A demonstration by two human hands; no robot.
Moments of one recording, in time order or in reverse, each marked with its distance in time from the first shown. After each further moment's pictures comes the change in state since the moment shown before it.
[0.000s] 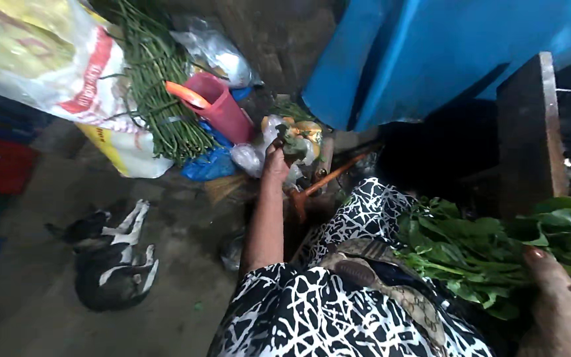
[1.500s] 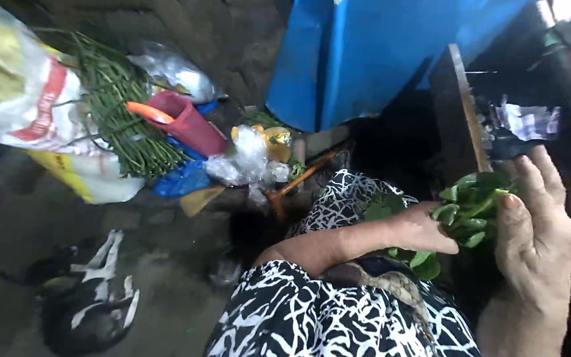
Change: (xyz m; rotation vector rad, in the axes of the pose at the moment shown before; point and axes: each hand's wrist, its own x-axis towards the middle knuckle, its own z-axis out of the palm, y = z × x) left_hand -0.264 0.030 0.237 0.610 -1.292 -0.024; right_hand 0.016 -0.016 -0.035 -0.234 -0.285 -0.382
